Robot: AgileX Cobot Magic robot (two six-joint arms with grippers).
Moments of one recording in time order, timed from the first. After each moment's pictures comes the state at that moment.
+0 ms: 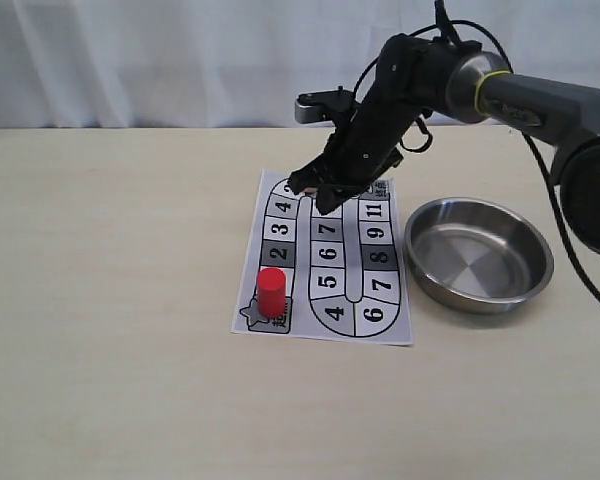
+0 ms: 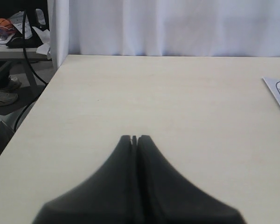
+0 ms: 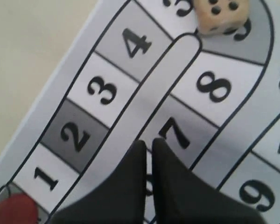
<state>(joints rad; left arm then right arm) 0.02 0.00 0.00 0.07 0.34 -0.05 0.33 2.39 -2.05 0.27 1.03 -0.30</state>
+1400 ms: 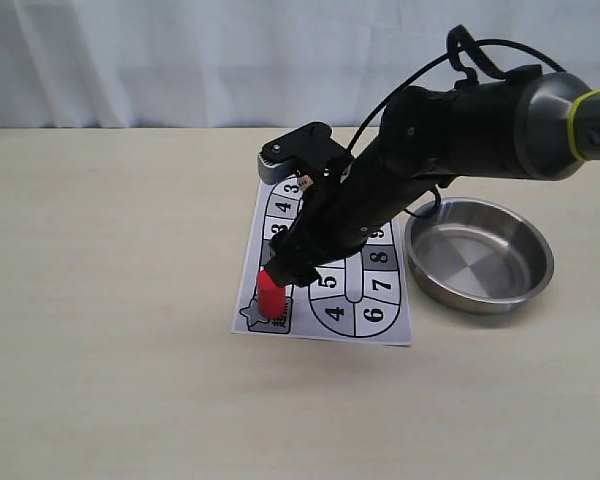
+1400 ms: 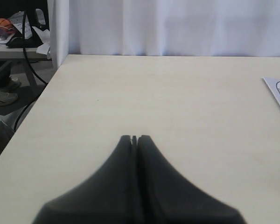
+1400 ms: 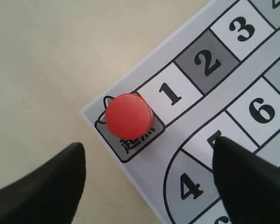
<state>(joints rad) 0.02 0.00 0.00 0.07 0.34 -0.05 0.54 1.90 -1.29 0.33 0.60 -0.46</state>
